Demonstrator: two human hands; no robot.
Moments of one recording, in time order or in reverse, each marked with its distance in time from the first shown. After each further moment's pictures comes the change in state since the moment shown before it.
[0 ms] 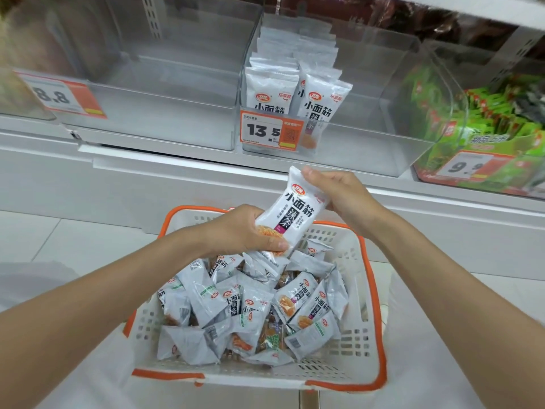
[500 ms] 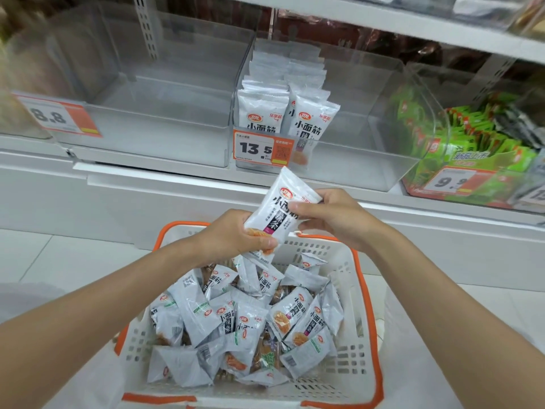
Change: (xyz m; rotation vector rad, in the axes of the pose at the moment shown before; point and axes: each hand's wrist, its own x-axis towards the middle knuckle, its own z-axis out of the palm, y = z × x) left_hand 0.012 0.002 -0.007 -0.050 0.150 0.074; right_hand 0.000 -0.003 -0.009 0.067 -0.128 0.105
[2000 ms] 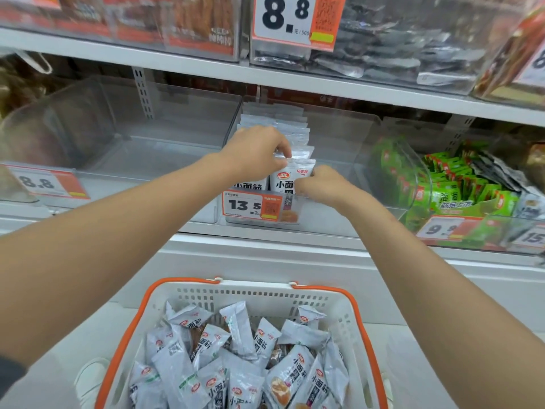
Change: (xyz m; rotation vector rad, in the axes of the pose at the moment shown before) left_hand 0.119 0.147 -0.076 0.958 0.382 0.462; right_hand 0.076 -0.096 -0.034 -0.567 0.378 -0.024
